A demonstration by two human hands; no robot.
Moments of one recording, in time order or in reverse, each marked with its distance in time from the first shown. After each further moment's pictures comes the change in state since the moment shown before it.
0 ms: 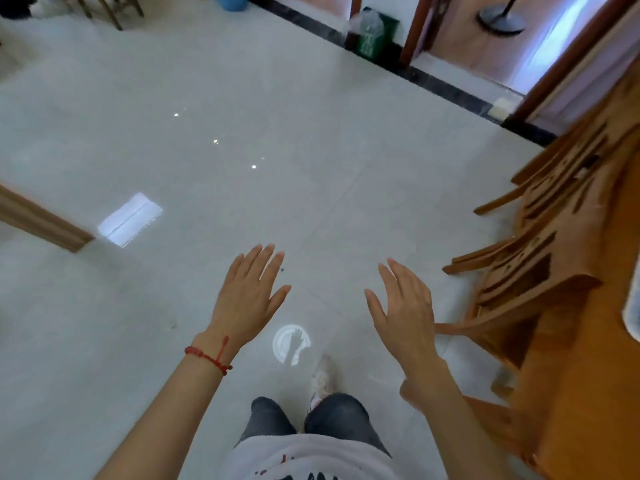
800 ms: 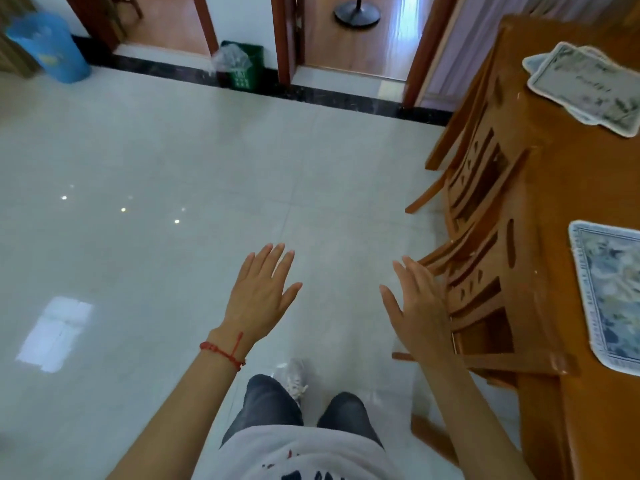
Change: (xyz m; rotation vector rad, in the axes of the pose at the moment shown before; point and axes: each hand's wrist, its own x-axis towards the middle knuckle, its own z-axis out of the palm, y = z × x) left_hand 0.330 0.068 -0.007 0.012 -0.089 0.407; right_hand 0.198 0.130 -0.018 -0.093 0.065 0.434
